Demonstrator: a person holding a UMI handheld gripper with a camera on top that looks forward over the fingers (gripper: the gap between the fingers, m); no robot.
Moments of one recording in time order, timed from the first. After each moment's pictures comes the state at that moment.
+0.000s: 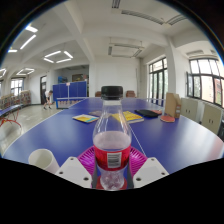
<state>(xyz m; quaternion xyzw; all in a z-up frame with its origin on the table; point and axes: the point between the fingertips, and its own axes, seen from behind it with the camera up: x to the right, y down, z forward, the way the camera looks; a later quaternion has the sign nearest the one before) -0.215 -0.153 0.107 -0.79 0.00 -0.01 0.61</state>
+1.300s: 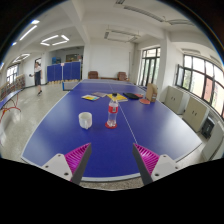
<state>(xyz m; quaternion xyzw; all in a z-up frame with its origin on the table) -0.270 -0.590 0.216 -0.86 0.02 -0.07 0.51</state>
